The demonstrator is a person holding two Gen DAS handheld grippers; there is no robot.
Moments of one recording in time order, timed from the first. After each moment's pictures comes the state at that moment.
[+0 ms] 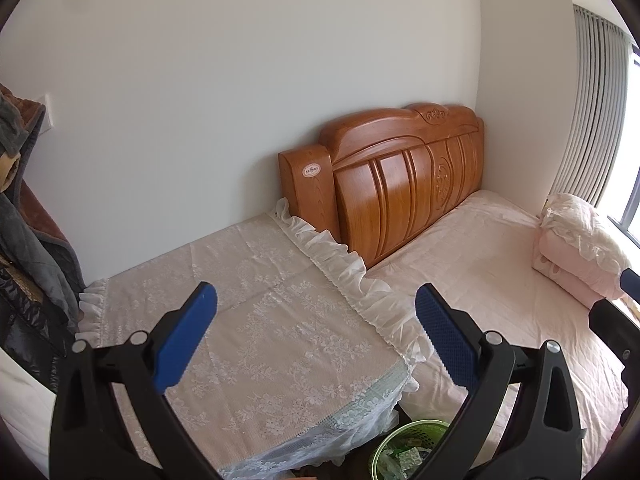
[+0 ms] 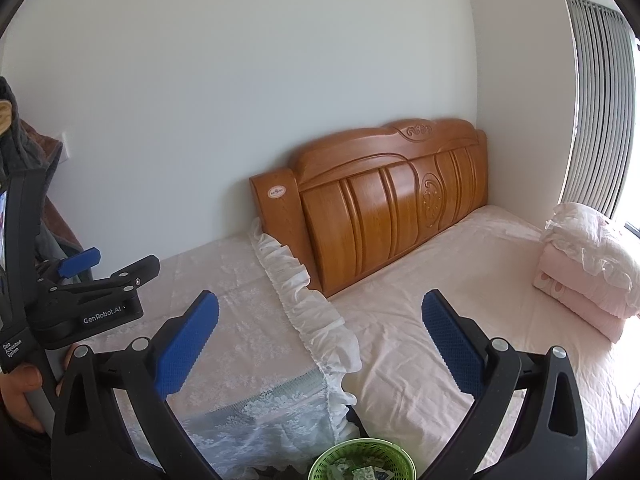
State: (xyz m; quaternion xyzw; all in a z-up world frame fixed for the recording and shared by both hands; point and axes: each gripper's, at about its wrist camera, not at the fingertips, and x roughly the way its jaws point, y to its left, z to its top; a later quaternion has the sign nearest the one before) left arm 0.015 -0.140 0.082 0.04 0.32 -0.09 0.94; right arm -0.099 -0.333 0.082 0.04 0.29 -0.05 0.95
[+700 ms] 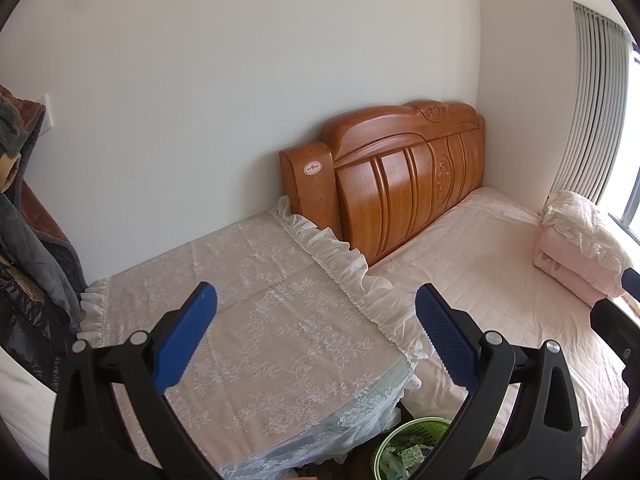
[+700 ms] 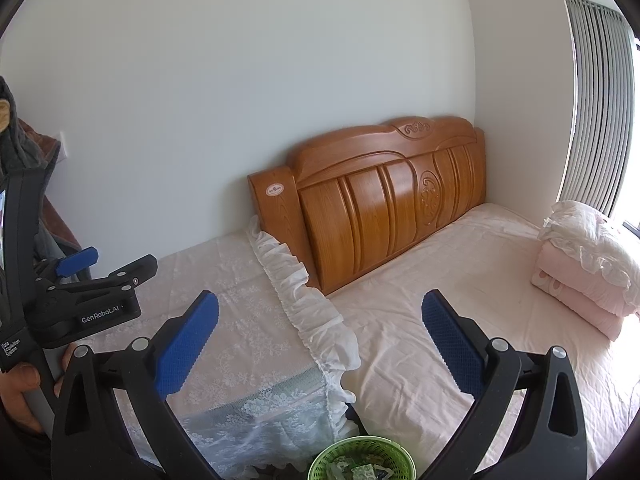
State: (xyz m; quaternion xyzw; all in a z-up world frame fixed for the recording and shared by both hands) left arm 0.013 -0.143 0.082 0.04 0.32 -0.09 0.94; right arm -0.101 -0.335 0.079 0.04 0.30 -0.05 0.95
